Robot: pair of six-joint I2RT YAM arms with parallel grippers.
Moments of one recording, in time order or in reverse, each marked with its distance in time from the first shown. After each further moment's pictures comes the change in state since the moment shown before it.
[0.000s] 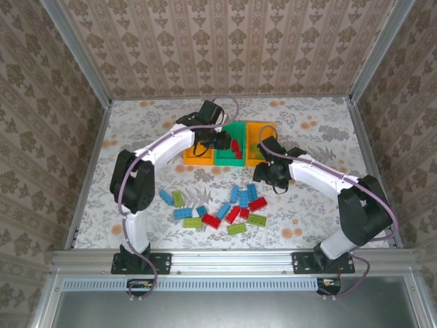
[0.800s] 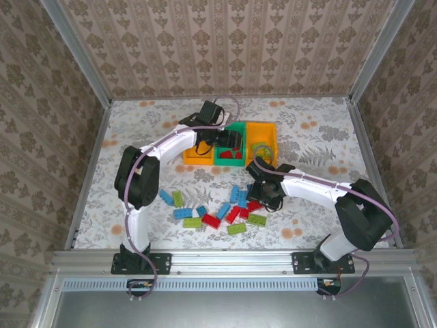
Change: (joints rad) left arm 0.014 0.035 -0.024 0.140 0.108 -0.019; right arm 0.177 -0.026 -0.120 0.008 -0.069 0.280
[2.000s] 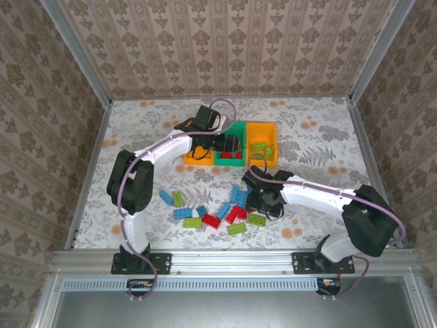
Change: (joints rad) left arm 0.004 -0.089 -0.133 0.066 0.000 0.000; right arm 0.109 -0.060 -0.021 -0.086 0.030 -0.082
